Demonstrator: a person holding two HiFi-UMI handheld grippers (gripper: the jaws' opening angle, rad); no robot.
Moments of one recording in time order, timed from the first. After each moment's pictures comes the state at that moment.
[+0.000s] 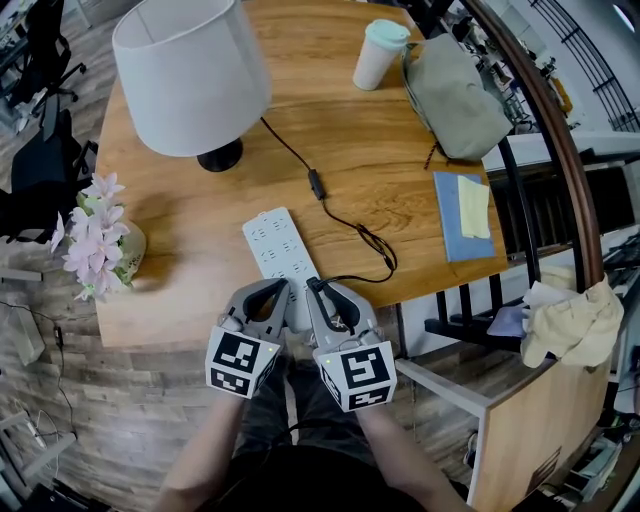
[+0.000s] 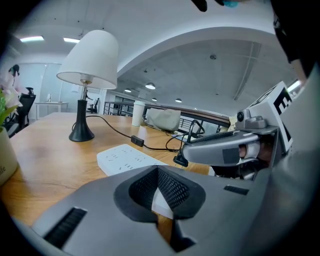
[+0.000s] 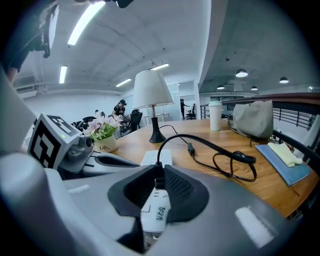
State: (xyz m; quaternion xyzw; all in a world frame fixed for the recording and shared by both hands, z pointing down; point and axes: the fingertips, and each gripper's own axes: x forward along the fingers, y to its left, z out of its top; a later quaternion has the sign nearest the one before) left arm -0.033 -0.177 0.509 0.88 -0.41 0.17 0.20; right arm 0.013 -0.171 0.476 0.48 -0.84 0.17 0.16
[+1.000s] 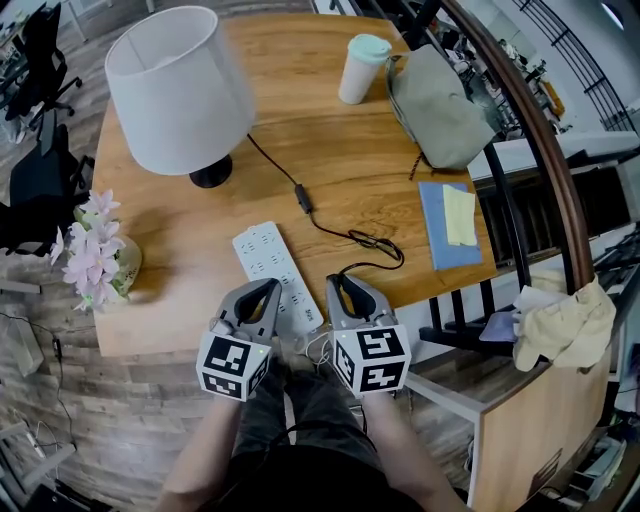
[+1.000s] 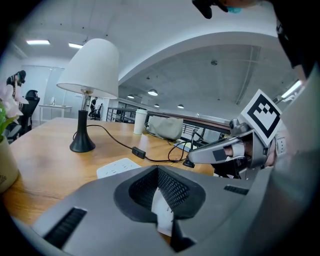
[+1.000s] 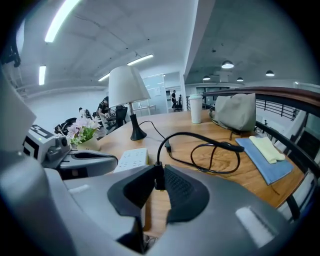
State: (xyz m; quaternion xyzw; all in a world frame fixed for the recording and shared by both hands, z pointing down) left arm -0.028 -0.194 0.482 0.87 -0.43 0.14 0.19; right arm 0.072 -0.199 0.475 0.54 -0.79 0.23 0.19
